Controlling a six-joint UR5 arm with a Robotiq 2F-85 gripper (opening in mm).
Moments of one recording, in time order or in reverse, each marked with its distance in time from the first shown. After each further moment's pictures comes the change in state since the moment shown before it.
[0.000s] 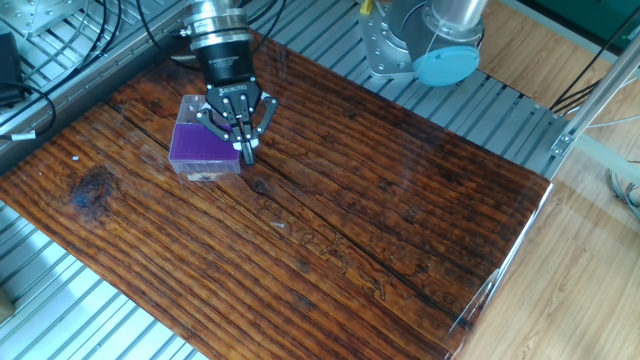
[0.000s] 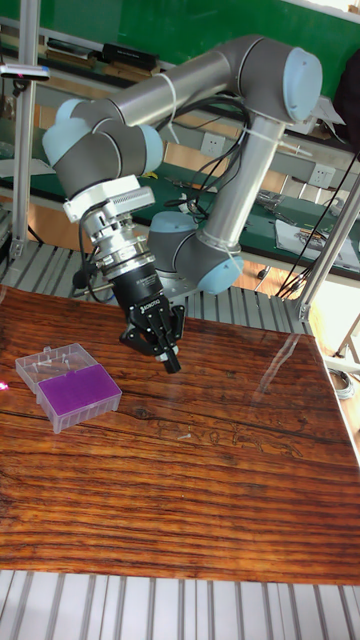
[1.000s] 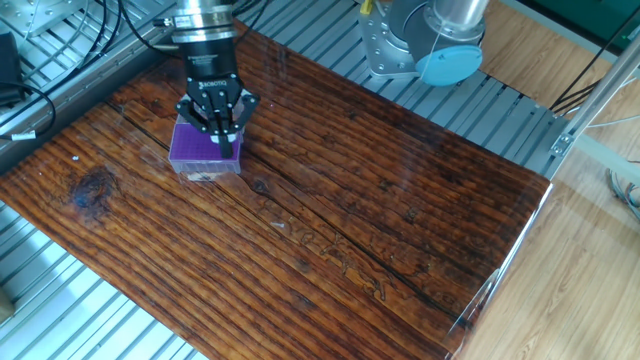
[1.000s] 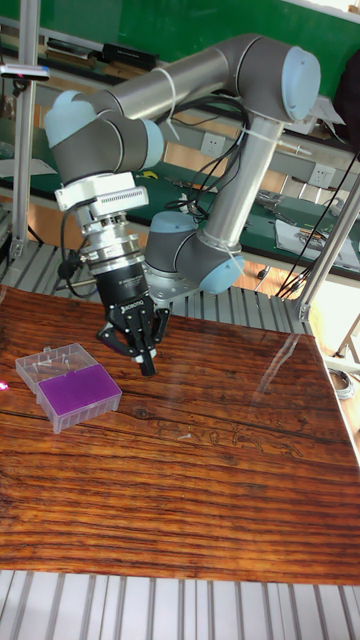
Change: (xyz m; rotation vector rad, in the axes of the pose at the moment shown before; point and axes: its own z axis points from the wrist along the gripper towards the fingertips) arm 0.025 -0.039 -0.017 0.095 0.151 0.146
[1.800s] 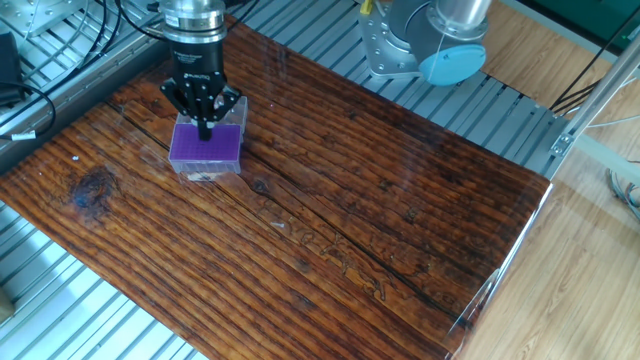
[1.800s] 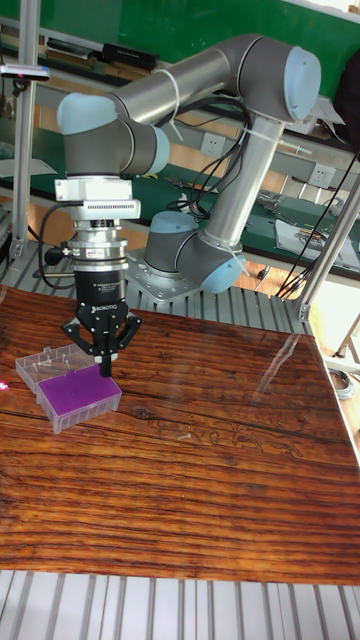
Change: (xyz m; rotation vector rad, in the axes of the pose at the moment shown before) arm 0.044 -0.045 -0.010 0.183 0.160 0.151
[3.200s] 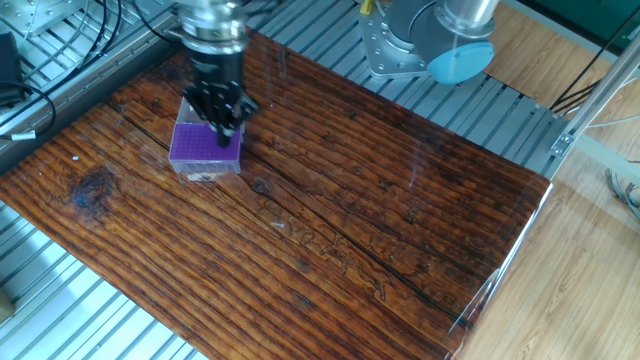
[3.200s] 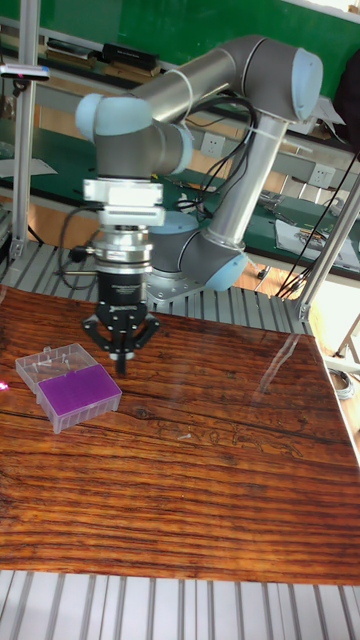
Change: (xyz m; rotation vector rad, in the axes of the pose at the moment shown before) arm -0.001 0.042 0.006 0.053 0.077 0.177
